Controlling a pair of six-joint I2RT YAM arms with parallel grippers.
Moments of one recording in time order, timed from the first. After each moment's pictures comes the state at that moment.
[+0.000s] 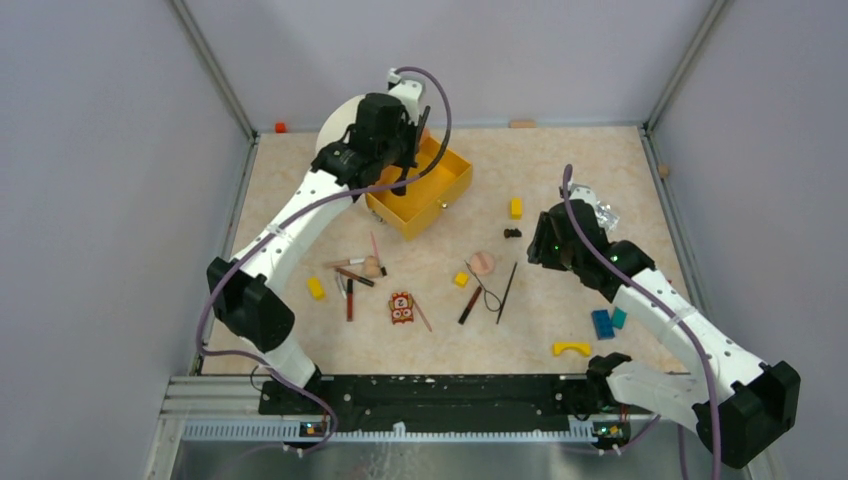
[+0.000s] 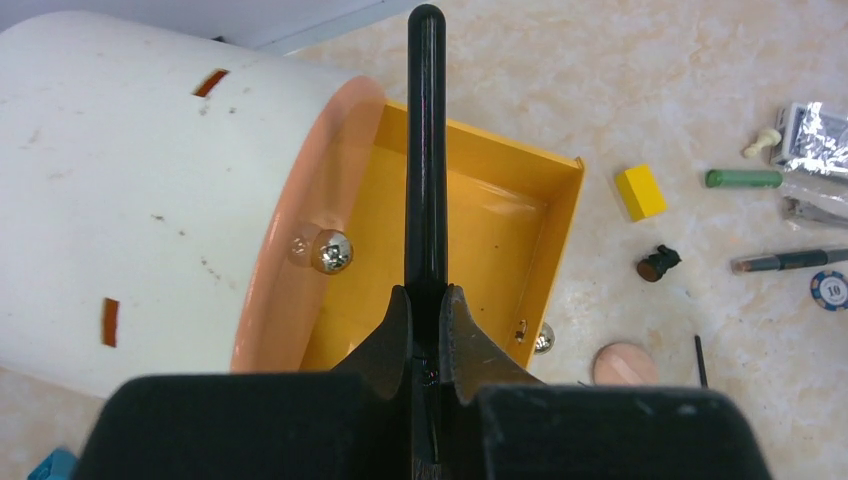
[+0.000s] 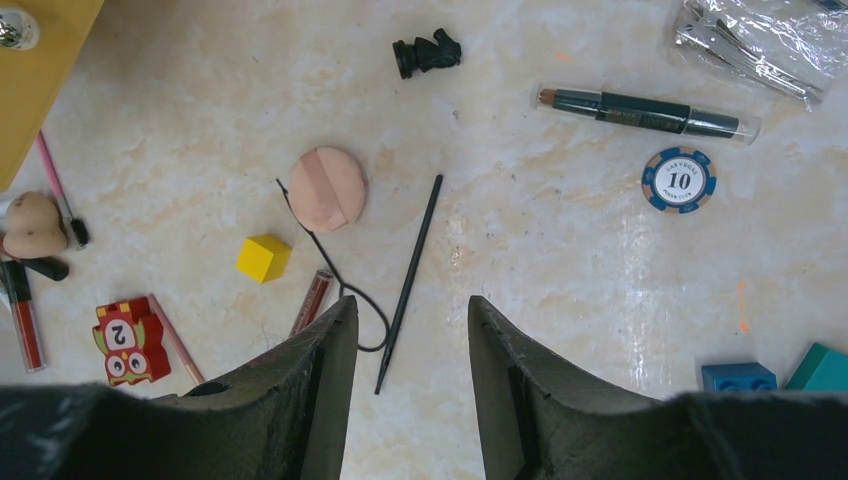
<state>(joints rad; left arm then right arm) -0.53 1.66 1.72 -0.52 -0.10 -0.10 0.53 1.01 0.90 -0.66 0.26 0.59</state>
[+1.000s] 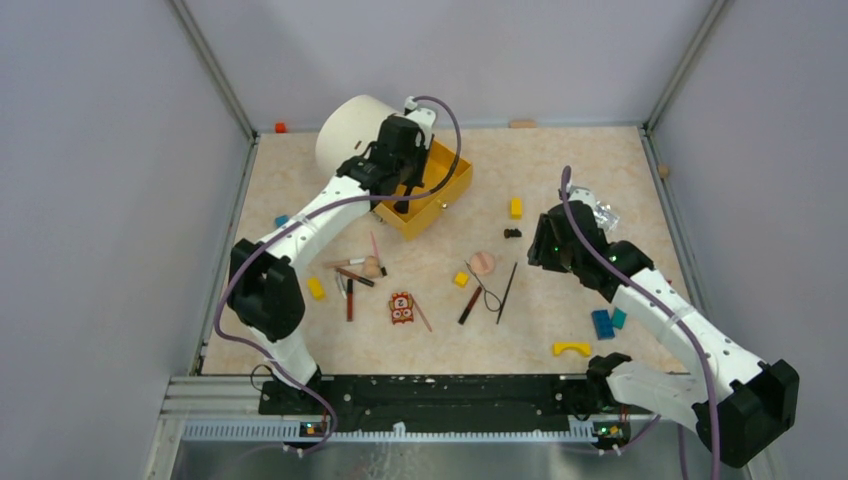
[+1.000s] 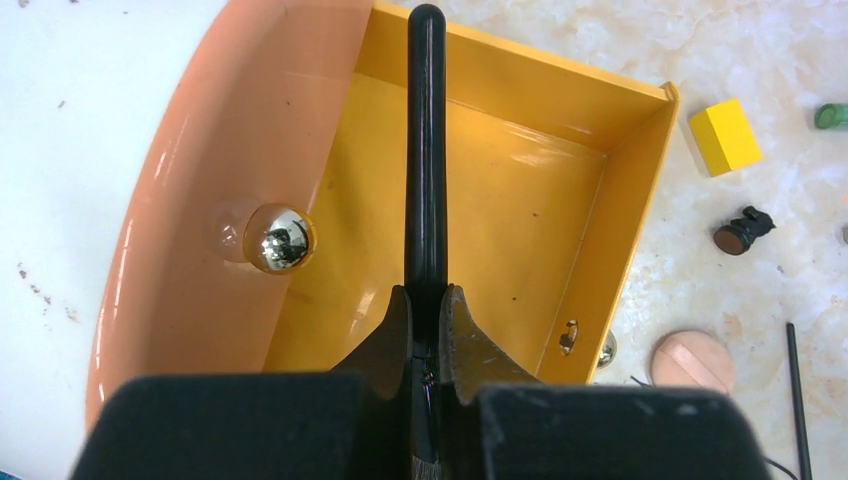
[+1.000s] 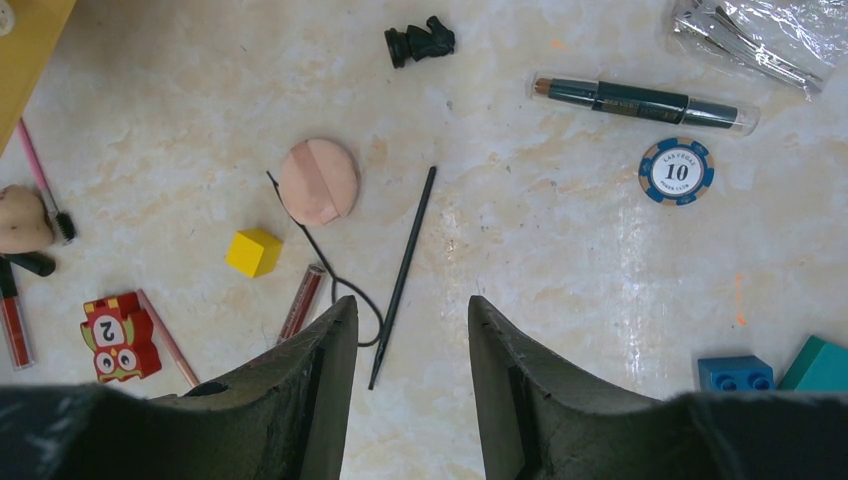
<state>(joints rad) -0.55 1.74 1.58 -0.41 -0.13 -0.06 0.53 1.01 0.89 -0.67 0.26 0.59</state>
